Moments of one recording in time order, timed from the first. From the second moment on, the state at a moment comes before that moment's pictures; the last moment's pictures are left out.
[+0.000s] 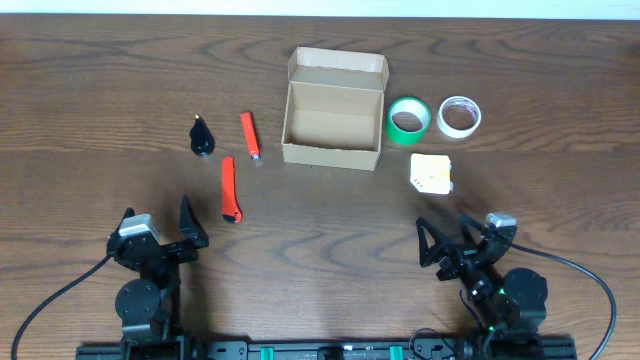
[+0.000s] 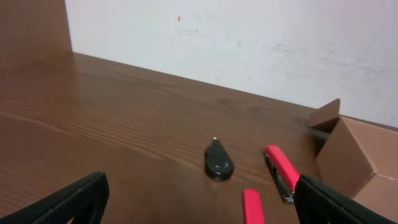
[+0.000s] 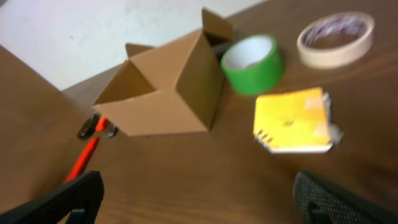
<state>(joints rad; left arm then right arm) 0.06 0.01 0.02 -0.11 -0.07 -0.18 0.02 0.07 0.11 -0.35 -0.35 0.46</state>
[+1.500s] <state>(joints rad) 0.07 1.45 1.34 -0.98 0.02 -0.01 -0.09 2.03 1.98 -1.13 -0.30 0.27</state>
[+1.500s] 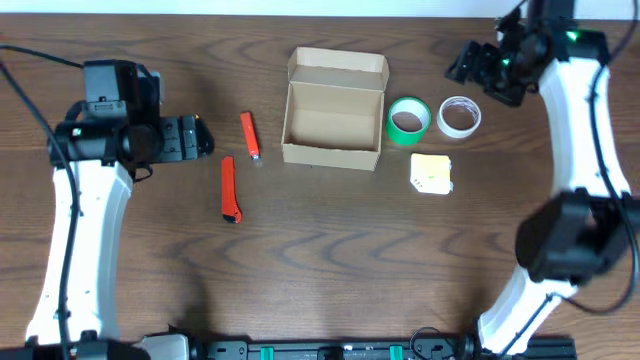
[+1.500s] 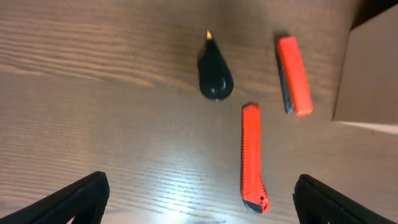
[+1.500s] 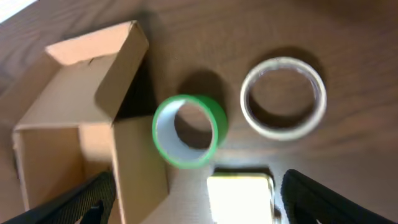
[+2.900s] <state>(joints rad) 0.07 1.52 1.34 -1.00 0.02 0.02 0.11 2.49 2.29 -1.39 0.02 0.22</state>
